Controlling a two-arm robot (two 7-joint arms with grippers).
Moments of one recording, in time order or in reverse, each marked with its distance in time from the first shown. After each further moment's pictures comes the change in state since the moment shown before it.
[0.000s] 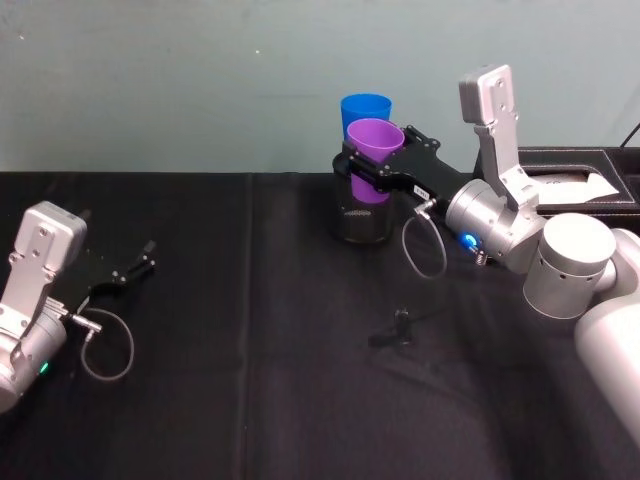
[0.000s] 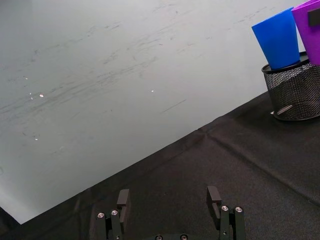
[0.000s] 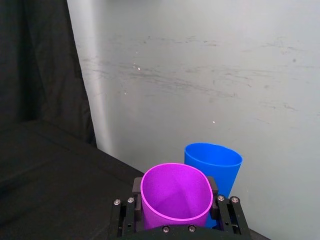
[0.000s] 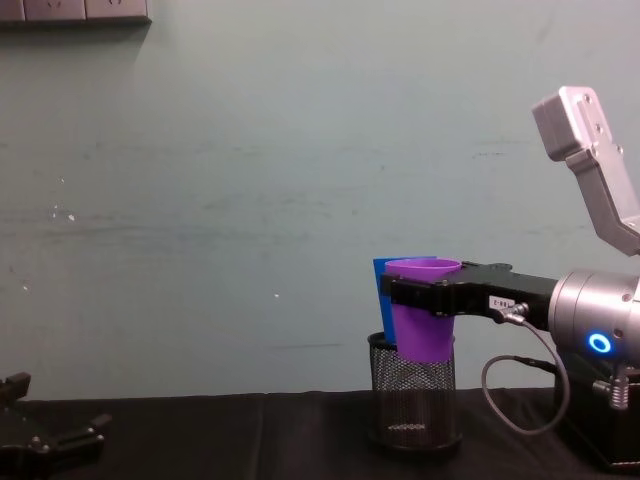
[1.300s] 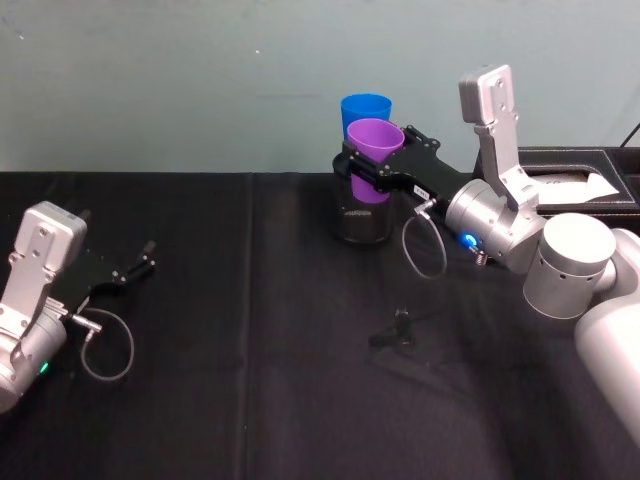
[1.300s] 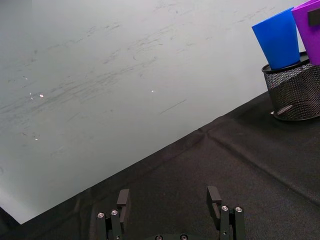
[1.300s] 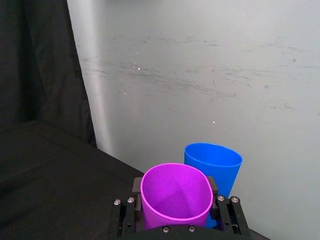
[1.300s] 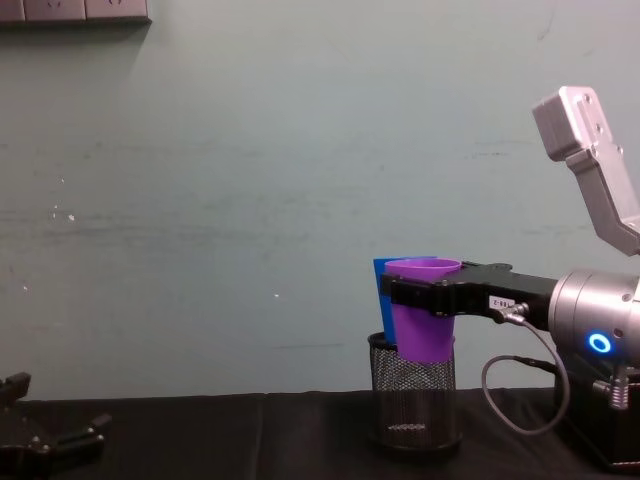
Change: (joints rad) left arm 0.000 0.000 0.000 0.000 0.000 0.000 0.000; right arm 0.000 0.000 0.000 0.000 0.000 0.000 0.000
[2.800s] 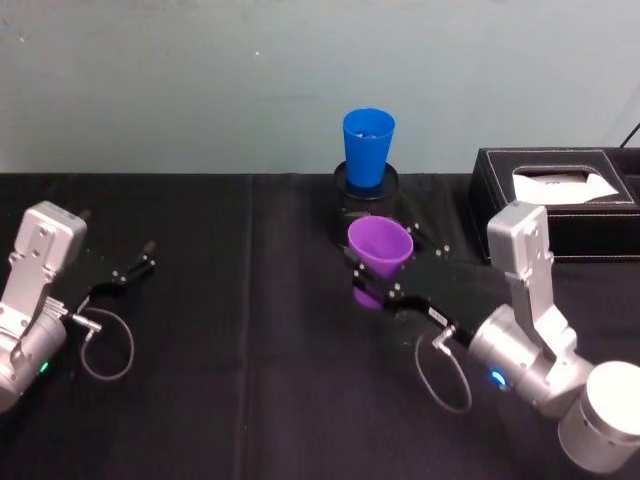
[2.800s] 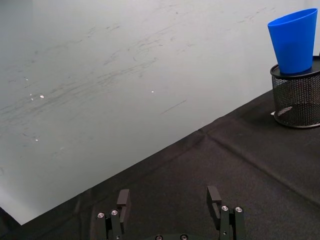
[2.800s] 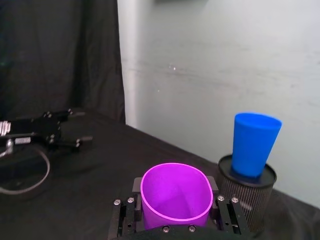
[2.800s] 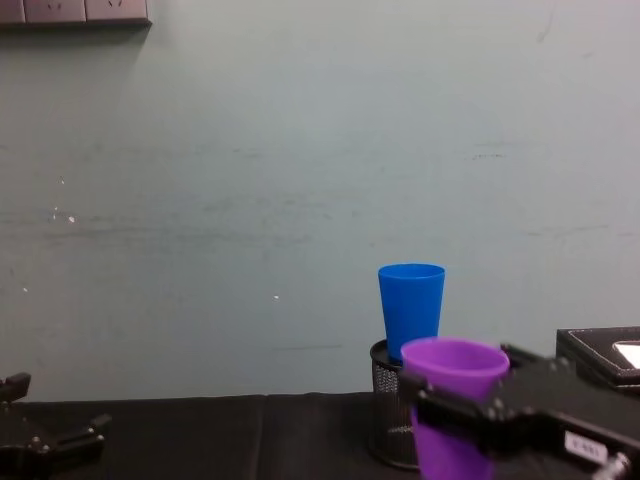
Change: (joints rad) left arm 0.000 0.000 0.000 0.000 0.000 0.000 0.000; right arm -0.444 0.146 0.012 -0.453 -0.028 -0.099 -0.042
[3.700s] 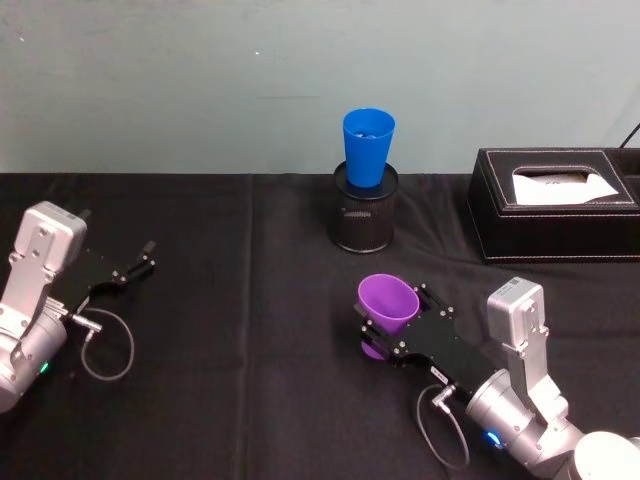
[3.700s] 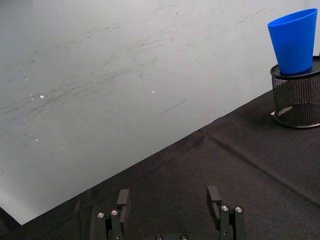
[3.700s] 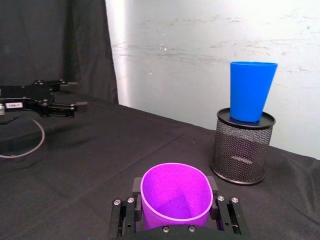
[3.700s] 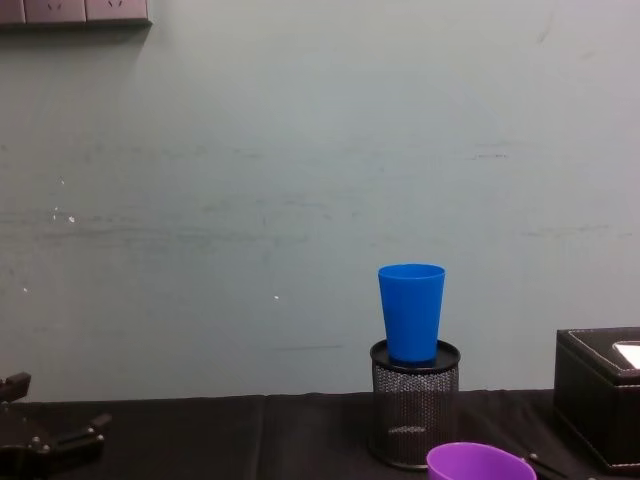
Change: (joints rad) left arm 0.000 0.000 0.000 0.000 0.000 0.000 0.000; right arm -0.069 -0.065 0.029 0.155 -0.036 -0.158 0.003
